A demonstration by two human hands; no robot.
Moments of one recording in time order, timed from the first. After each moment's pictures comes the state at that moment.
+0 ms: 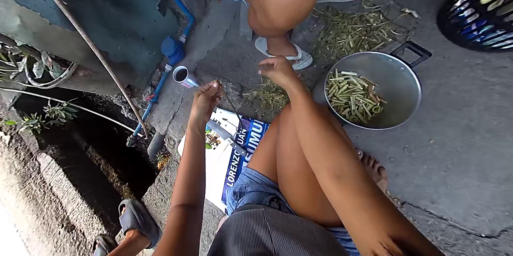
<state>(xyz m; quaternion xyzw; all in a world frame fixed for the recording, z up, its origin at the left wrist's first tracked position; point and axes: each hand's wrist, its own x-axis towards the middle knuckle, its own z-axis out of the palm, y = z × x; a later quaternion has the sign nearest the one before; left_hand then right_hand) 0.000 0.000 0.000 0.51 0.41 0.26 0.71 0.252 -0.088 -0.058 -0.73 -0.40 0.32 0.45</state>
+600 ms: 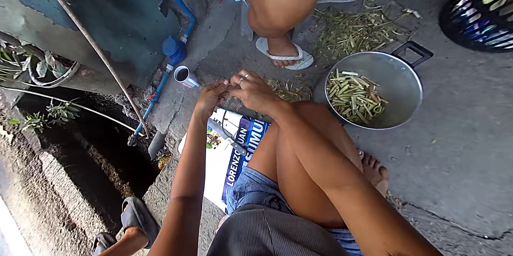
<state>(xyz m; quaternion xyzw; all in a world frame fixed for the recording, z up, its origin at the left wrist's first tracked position) 0.017 0.005 0.003 0.59 0.44 0.14 0.66 0.169 -0.104 -0.023 -0.57 -0.75 0.00 0.33</state>
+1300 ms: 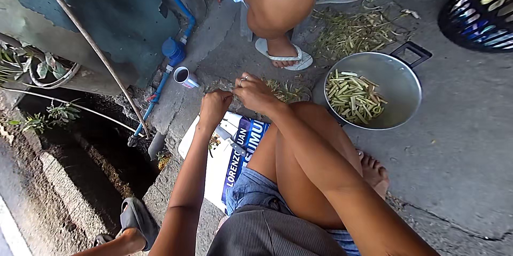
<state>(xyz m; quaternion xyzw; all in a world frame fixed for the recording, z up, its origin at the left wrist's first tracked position) 0.007 -0.035 0.021 0.92 0.33 0.07 0.18 0.166 -0.106 -0.021 -0.63 -0.72 0.08 0.27</state>
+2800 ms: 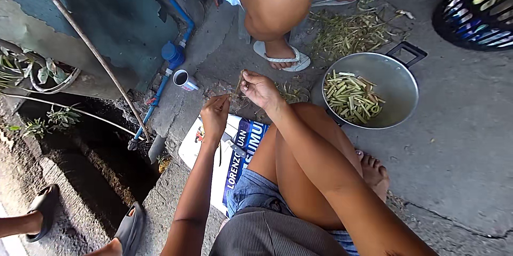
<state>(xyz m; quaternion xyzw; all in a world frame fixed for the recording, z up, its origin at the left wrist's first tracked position) -0.004 -0.055 -0.014 0.87 0.34 0.30 0.21 0.166 -0.093 -0.023 -0.30 -0.02 0.56 0.77</state>
